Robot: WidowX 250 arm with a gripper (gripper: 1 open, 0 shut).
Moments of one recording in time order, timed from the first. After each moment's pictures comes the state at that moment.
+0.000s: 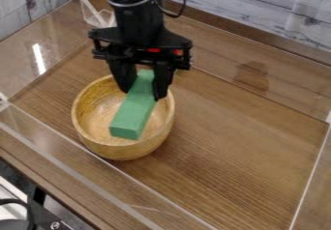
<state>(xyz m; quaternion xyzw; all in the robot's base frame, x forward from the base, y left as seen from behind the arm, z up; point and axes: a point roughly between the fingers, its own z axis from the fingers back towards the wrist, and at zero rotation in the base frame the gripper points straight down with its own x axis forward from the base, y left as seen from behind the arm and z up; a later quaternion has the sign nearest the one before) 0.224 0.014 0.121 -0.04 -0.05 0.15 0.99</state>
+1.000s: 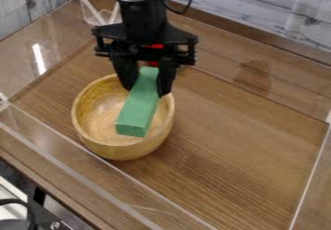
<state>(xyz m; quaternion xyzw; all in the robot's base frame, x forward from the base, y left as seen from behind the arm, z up) 0.227 0.015 0.120 -0.03 -0.04 0.19 0.98</state>
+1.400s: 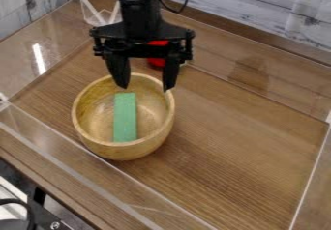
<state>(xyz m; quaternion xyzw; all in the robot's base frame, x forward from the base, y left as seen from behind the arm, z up) 0.236 0.023 0.116 -0.02 -0.04 0.25 0.97</state>
